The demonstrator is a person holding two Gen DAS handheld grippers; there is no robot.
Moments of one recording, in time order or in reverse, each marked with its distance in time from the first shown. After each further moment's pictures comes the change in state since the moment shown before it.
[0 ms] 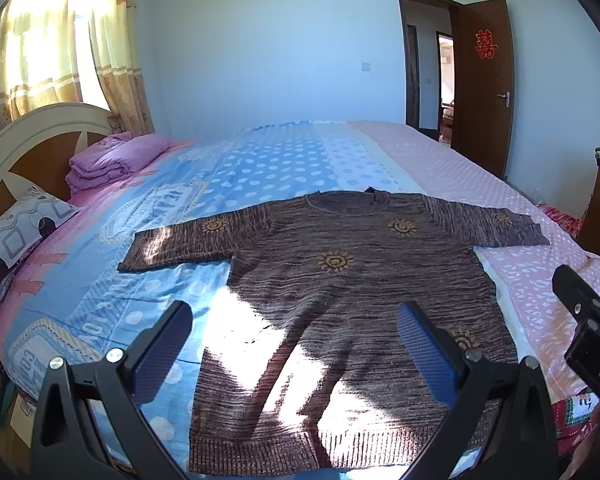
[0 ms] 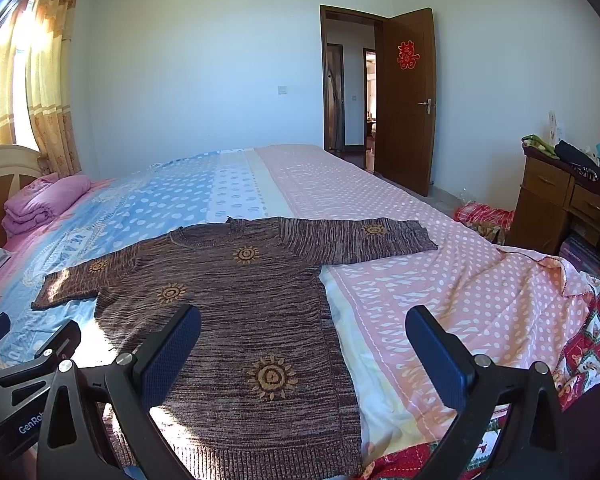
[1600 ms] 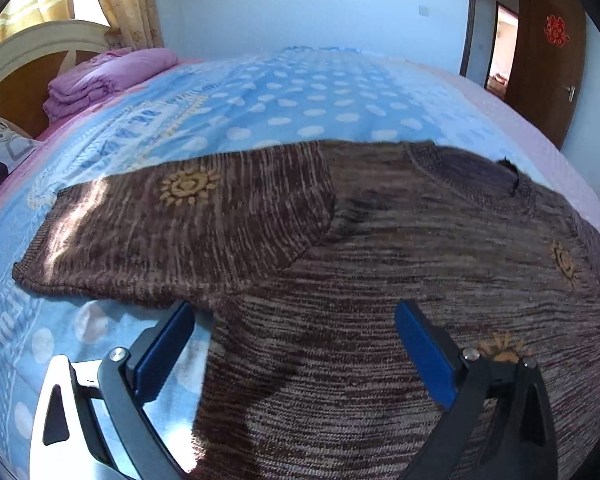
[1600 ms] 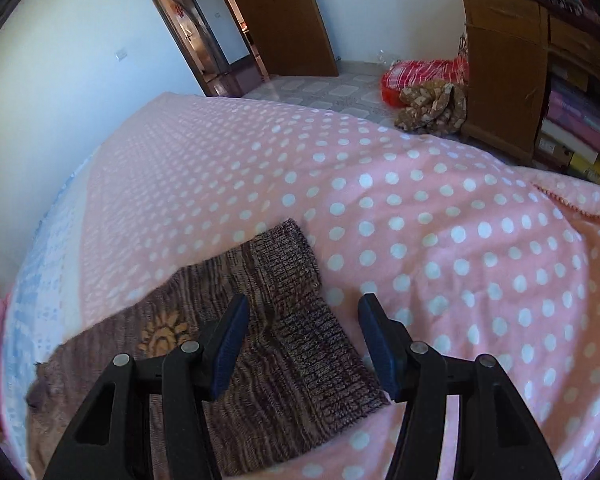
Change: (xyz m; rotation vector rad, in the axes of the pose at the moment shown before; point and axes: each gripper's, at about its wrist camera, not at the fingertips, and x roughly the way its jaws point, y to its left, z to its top) left arm 0.269 0.052 0.035 -0.126 0.275 0.046; right arm 0.378 -0.251 0.091 0.417 0.316 -0.197
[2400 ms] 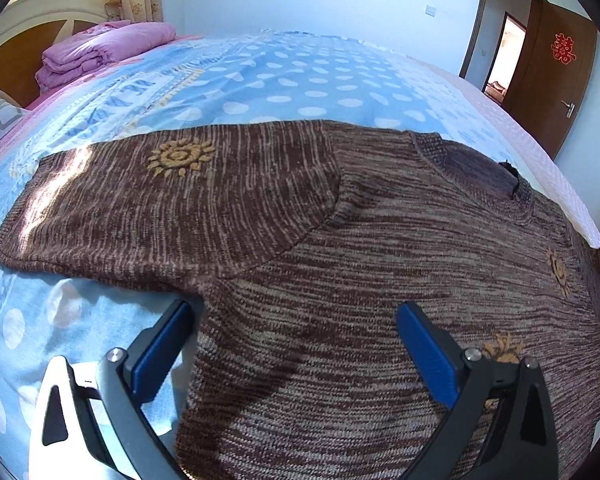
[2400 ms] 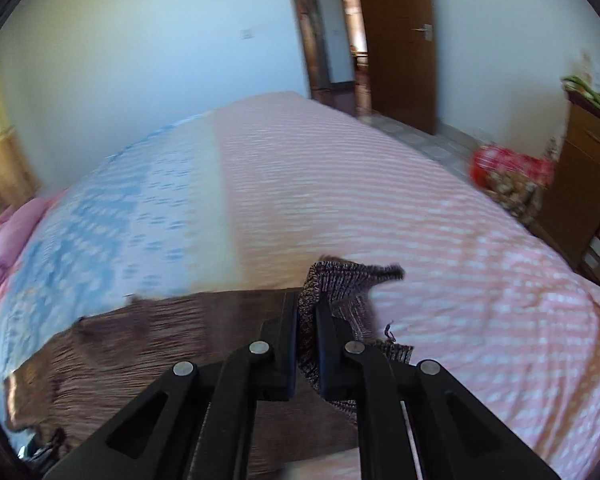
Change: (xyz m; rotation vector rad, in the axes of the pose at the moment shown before) left arm 0.007 0.015 -0.002 -0.083 0.032 -0.078; right arm -0.107 0.208 -0.059 -0.349 -0.072 0.264
